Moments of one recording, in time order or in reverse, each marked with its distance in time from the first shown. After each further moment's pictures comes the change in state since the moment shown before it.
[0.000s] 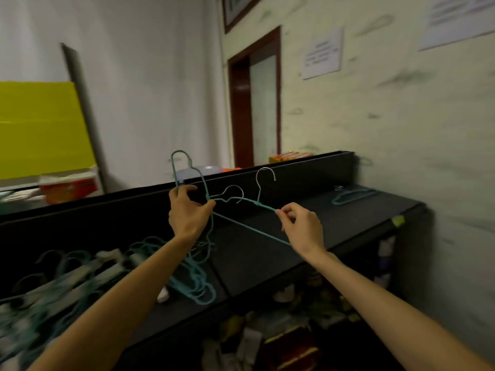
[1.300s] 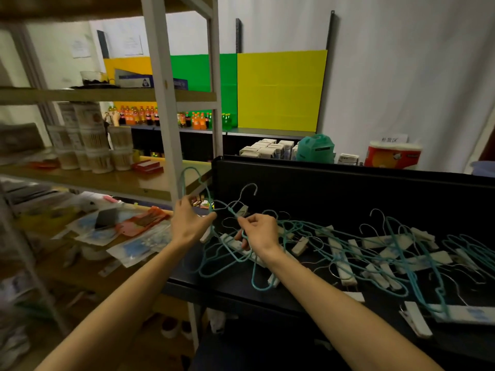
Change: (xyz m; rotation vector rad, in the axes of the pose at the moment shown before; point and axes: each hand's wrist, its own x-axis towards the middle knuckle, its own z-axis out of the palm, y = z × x) left_hand -0.055 -0.384 -0.645 0.451 0.361 -0.489; right_hand -0.284 -0.580 0.480 0.806 -0.919 0.212
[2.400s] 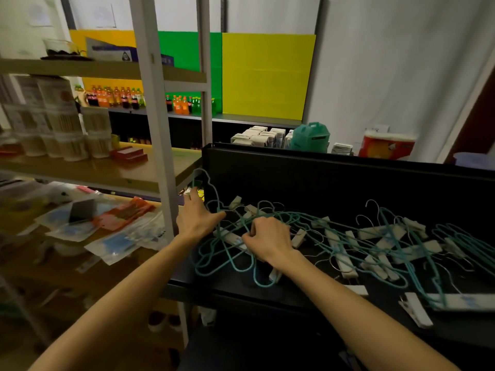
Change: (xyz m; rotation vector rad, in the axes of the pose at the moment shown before) left_hand 0.022 -0.009 0.043 0.142 -0.156 0.022; right_hand 0.005 0.012 -0.020 -1.193 -0.053 -0.210
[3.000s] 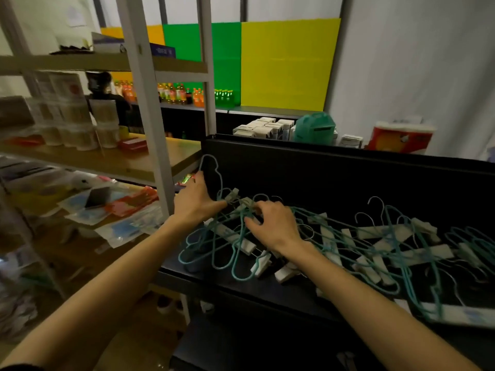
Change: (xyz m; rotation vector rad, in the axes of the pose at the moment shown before) left_hand -0.007 0.038 -0.001 0.272 0.050 0.115; right_hand 0.011 0.062 -0.003 0.208 0.072 -0.164
